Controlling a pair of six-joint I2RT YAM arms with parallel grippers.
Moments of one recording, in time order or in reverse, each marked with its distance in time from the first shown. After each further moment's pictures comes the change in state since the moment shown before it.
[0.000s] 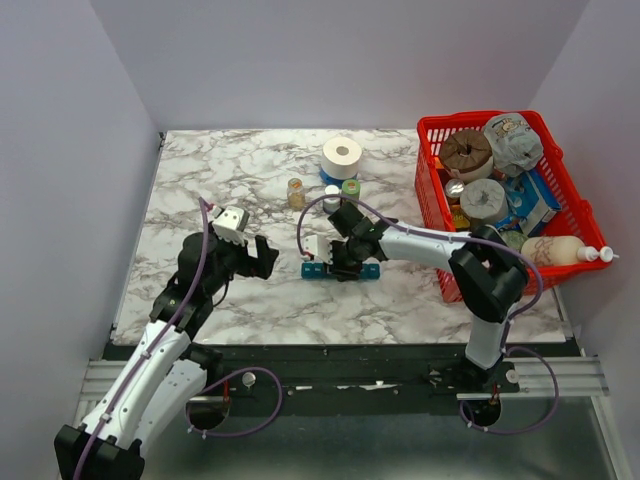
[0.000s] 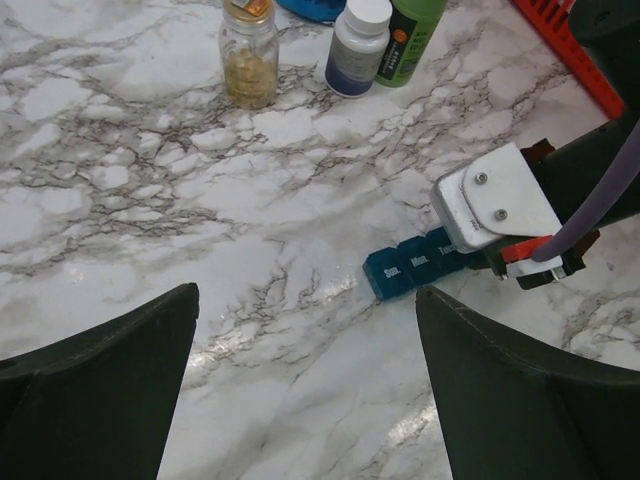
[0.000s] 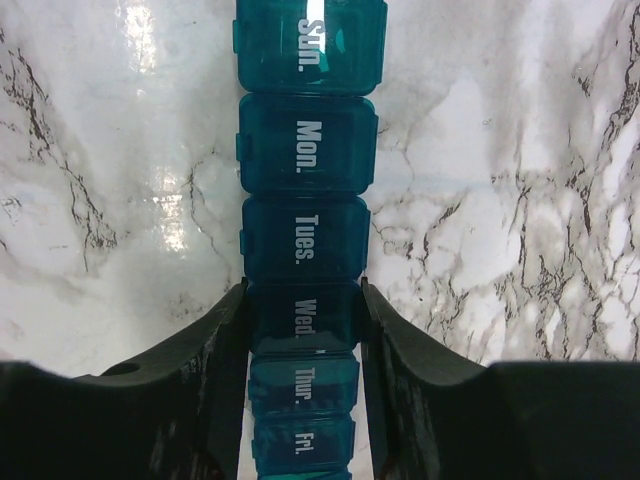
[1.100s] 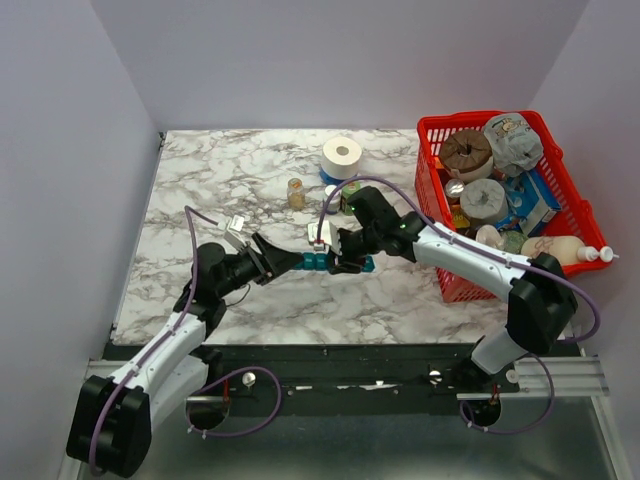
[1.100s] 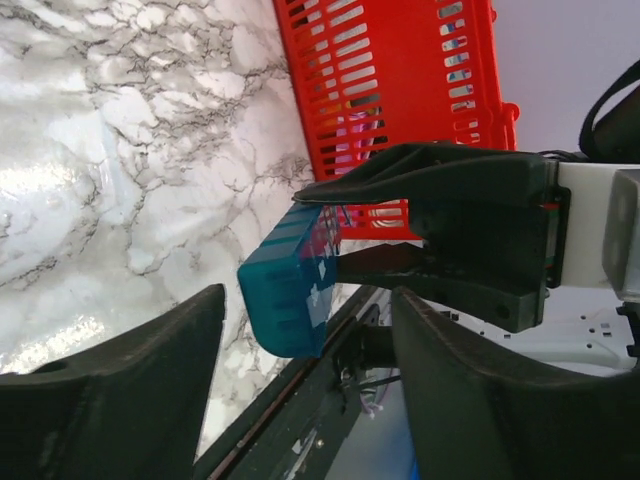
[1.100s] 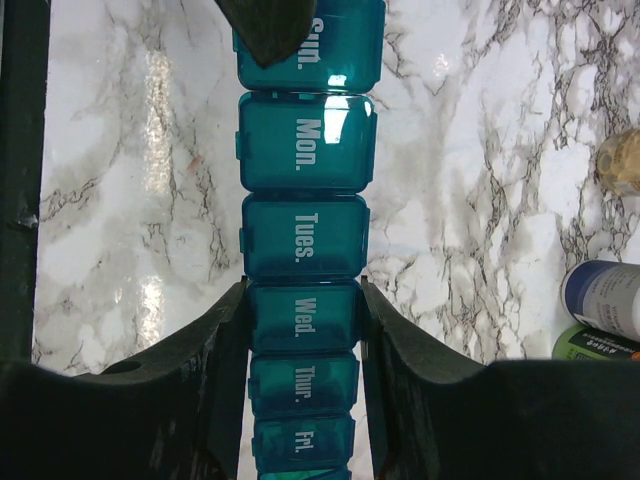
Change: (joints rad) left arm 0.039 0.188 -0.268 0.587 0.418 -0.932; right arm 0.000 -0.291 -0.017 -0.030 -0.229 0.006
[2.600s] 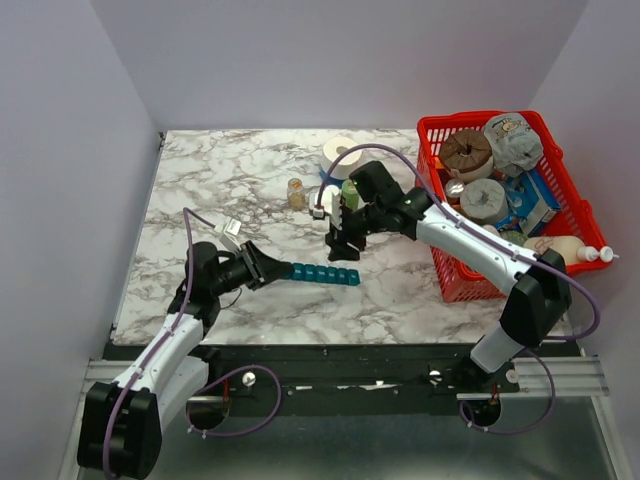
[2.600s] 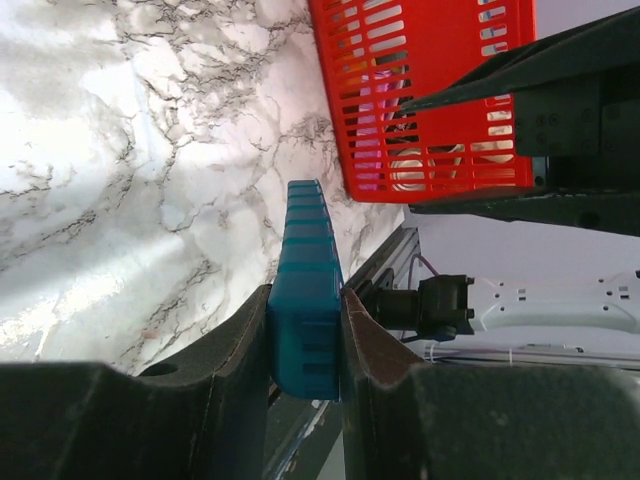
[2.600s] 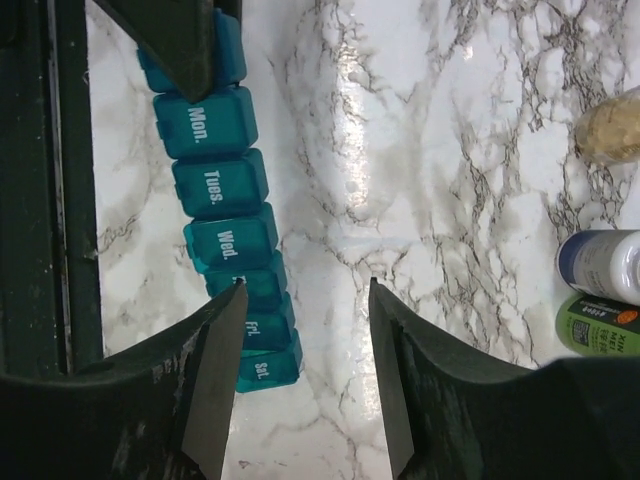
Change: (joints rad) left arm 0.116 0.003 -0.004 -0.102 0.171 0.084; right arm -0.053 0.049 0.230 -0.195 -0.042 0.149
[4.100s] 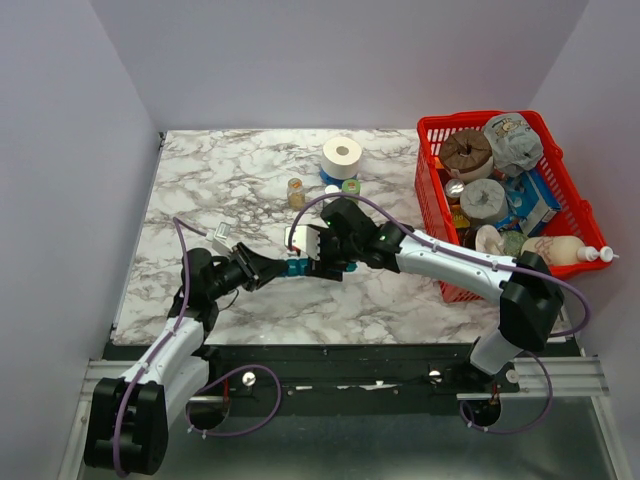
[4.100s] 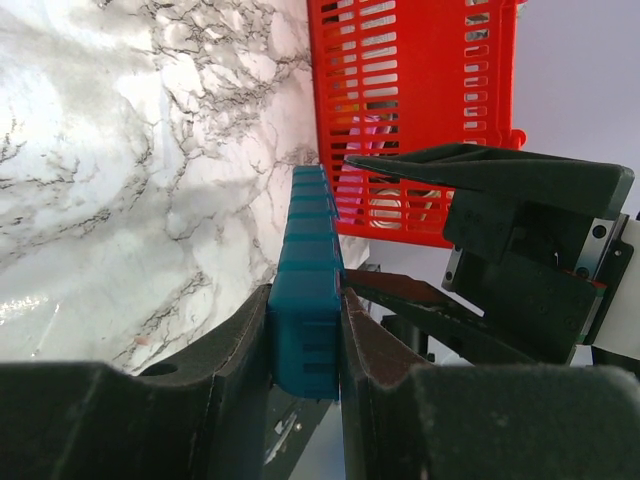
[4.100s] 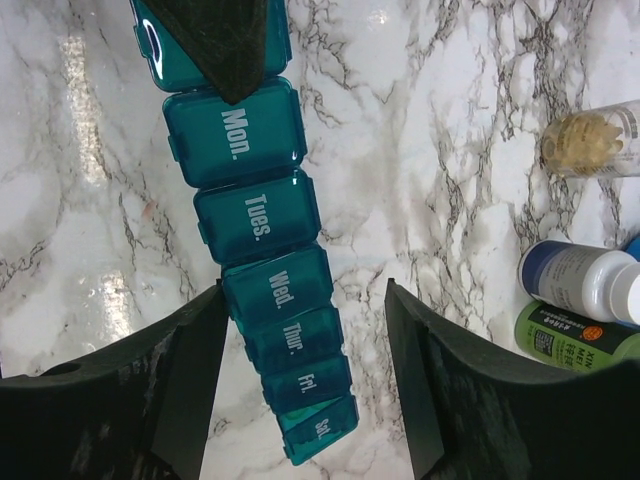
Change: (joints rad) left arm 0.067 0.024 -0.082 0.141 0.000 -0.170; right arm 0.198 0.002 -0.165 0.248 0.357 -0.013
